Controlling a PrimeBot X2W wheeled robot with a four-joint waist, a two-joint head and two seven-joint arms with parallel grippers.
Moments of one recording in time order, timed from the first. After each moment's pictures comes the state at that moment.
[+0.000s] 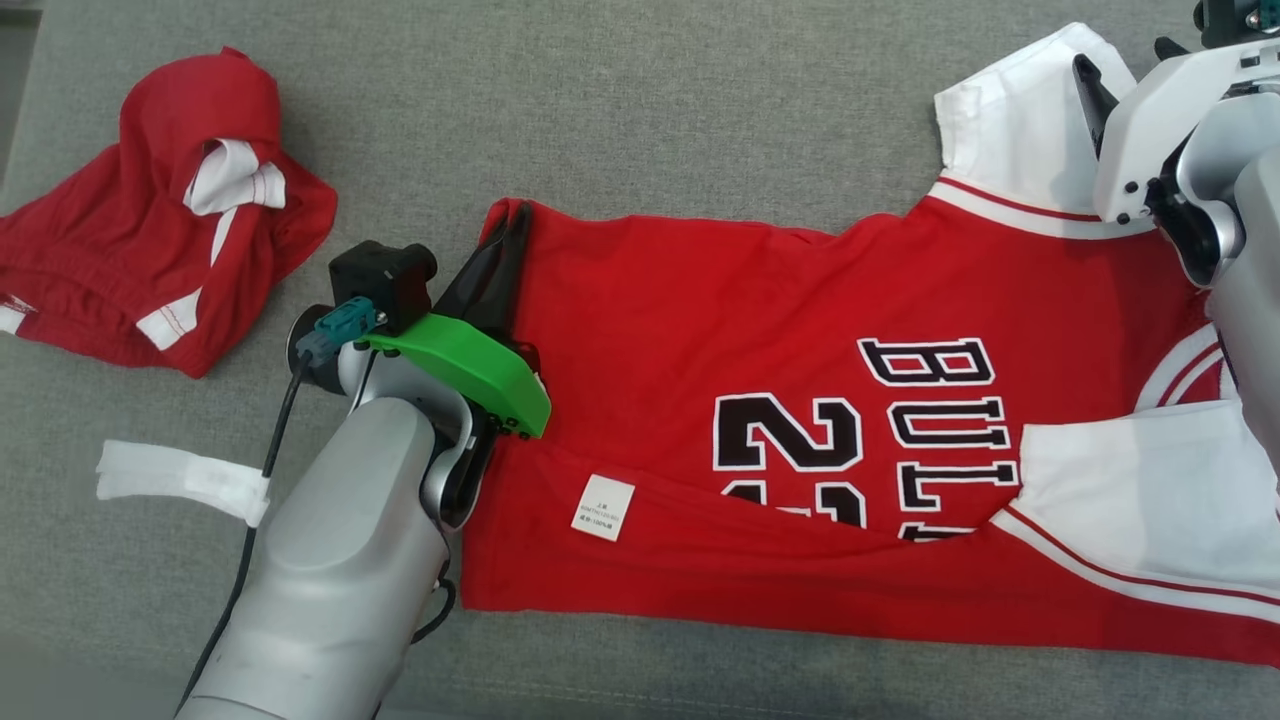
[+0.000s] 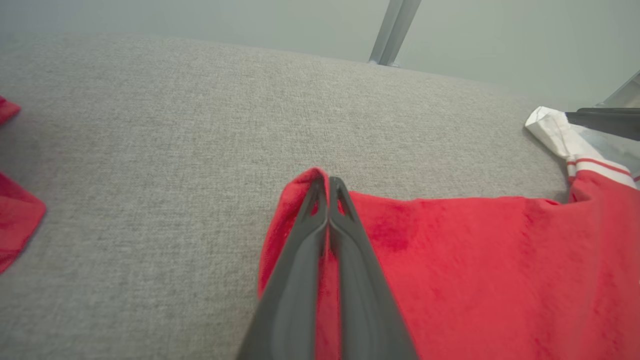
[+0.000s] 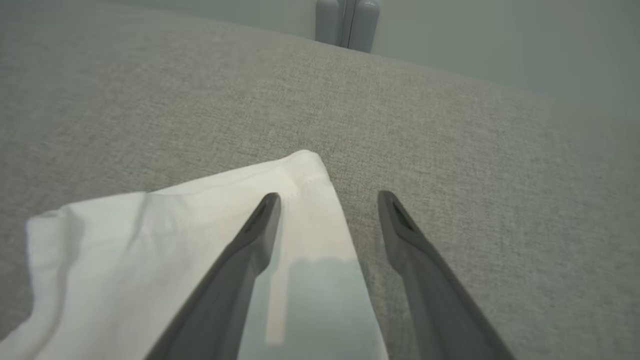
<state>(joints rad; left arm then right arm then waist) -0.72 0.09 -0.53 0.71 -0.59 -0.13 -0.26 -1.08 -0.37 0.31 0.98 0.33 0.13 0.14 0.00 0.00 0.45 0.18</state>
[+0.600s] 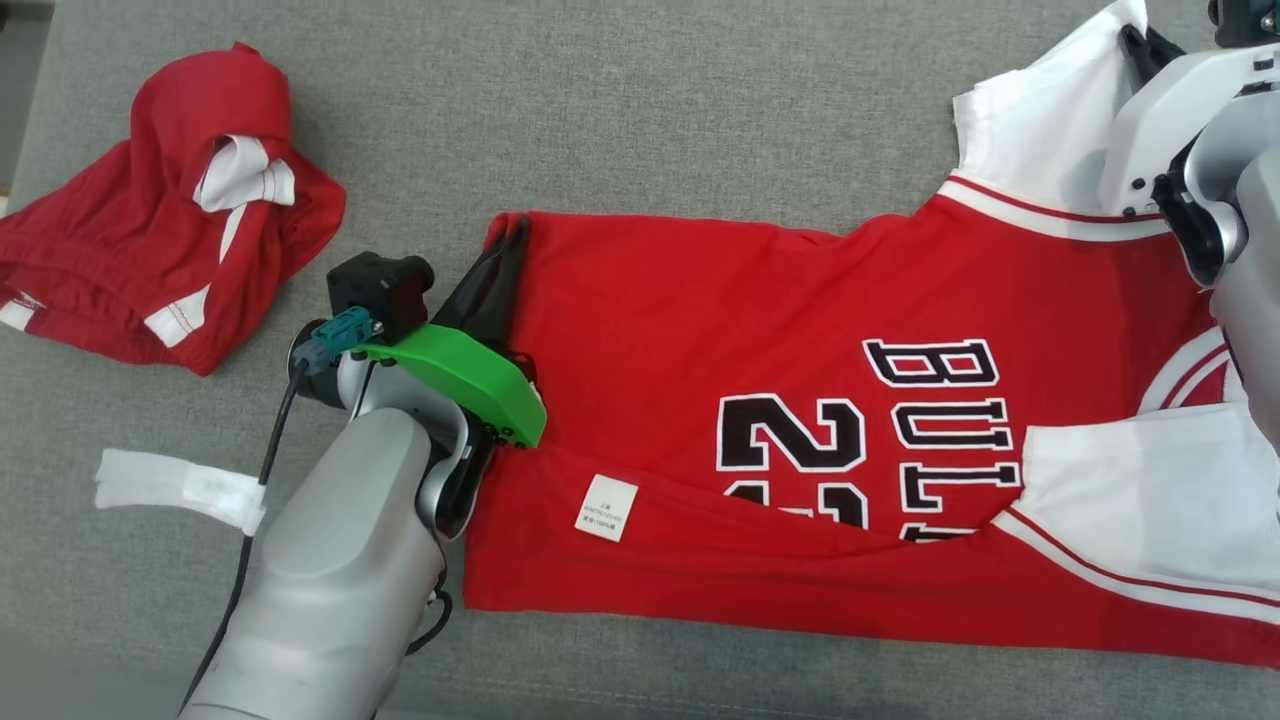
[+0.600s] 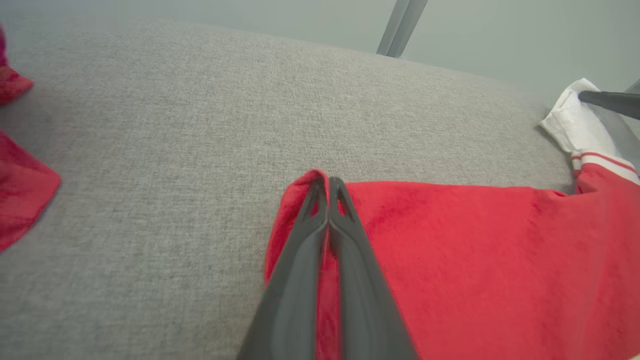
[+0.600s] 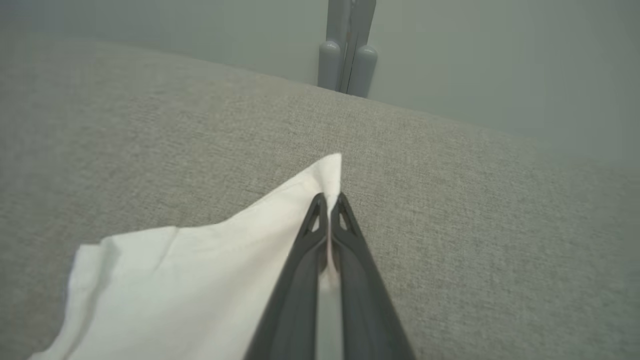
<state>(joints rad) -0.71 0.08 -0.53 0.72 -0.62 -0.13 -0.26 -1.11 -0.38 0.38 1.06 0.37 0.13 0.00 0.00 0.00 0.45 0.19</state>
